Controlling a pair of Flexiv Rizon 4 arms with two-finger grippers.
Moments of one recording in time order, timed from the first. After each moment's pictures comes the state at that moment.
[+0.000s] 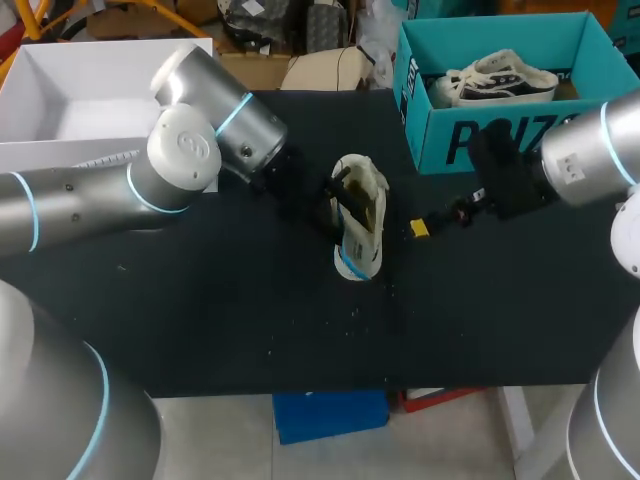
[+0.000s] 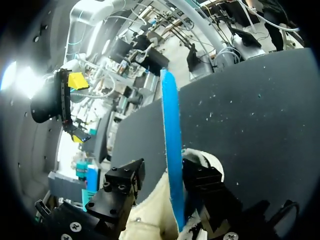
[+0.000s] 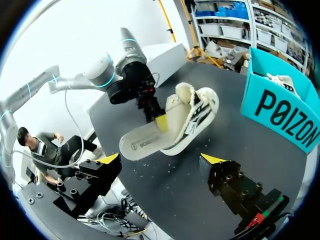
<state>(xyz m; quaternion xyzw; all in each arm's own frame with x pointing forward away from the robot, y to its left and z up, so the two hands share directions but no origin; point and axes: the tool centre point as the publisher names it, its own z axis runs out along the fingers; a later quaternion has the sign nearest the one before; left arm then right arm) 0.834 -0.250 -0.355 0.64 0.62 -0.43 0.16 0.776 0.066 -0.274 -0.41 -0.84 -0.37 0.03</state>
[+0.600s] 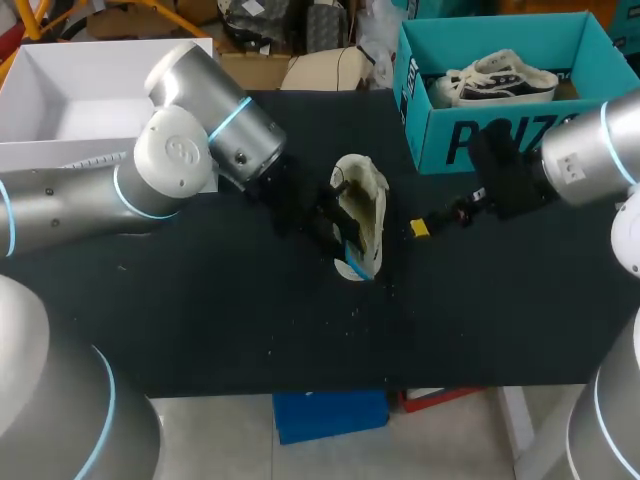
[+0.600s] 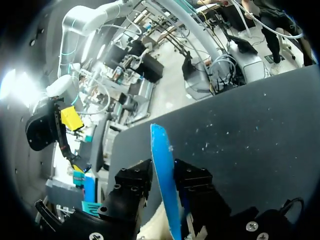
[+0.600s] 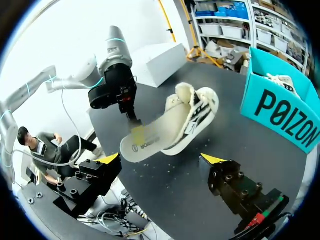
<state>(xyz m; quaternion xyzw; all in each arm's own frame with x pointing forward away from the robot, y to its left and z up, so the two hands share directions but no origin) 0.787 -0.242 -0.341 0.65 0.61 -0.43 0.14 0.776 0.066 -0.273 -0.41 -0.84 -0.37 0.03</state>
